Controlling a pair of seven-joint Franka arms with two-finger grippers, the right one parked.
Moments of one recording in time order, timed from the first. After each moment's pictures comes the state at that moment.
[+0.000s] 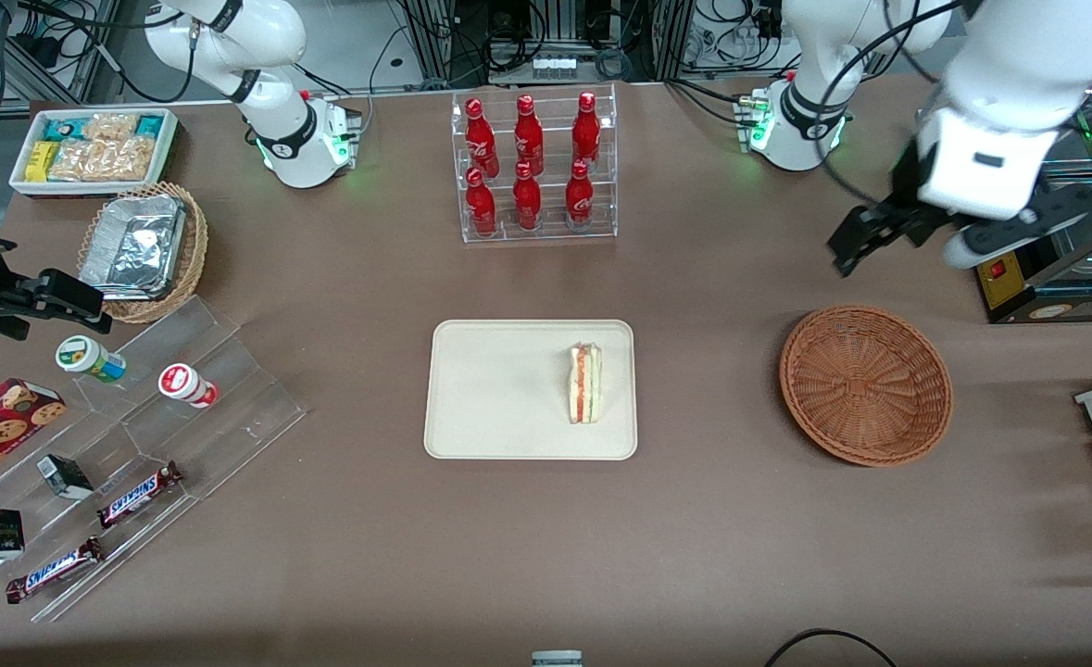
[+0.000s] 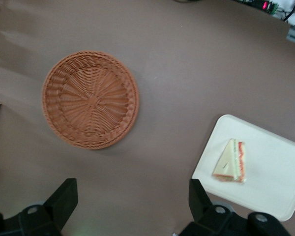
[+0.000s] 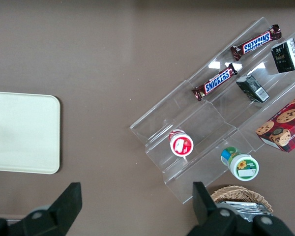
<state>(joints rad) -0.36 -0.08 0.08 -1.61 0.03 1.59 -0.65</state>
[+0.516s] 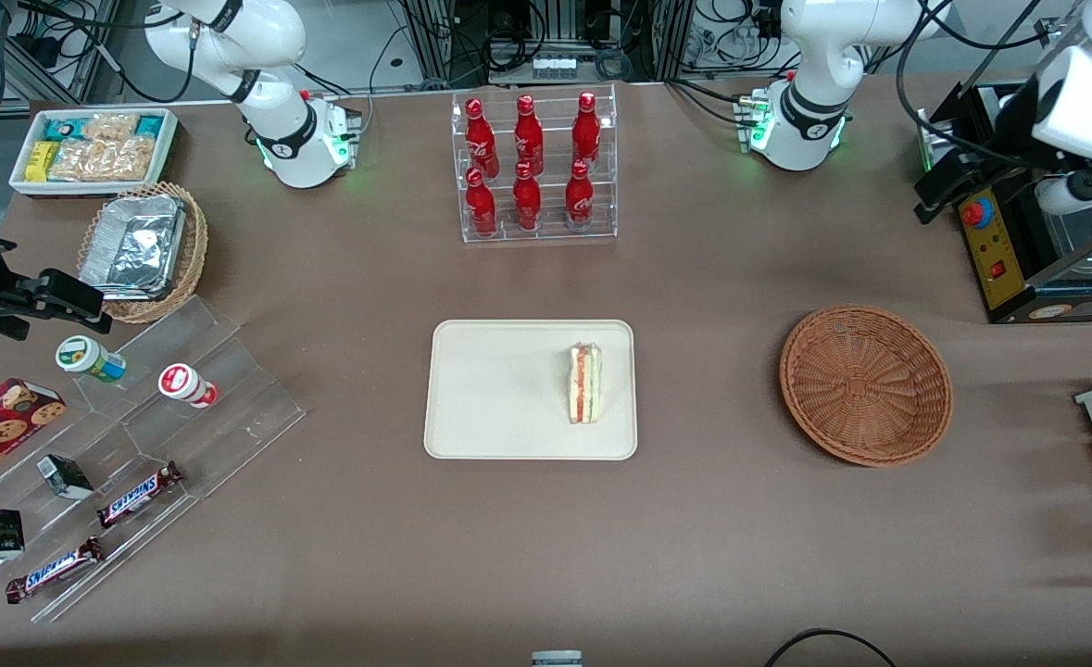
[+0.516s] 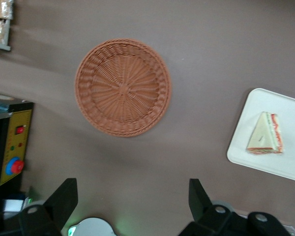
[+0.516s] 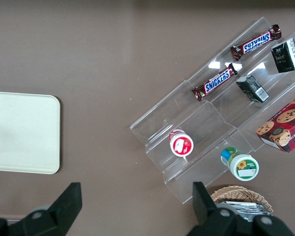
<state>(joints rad) 0.01 -0.19 -0.12 -1.68 -0.01 1.49 -0.38</state>
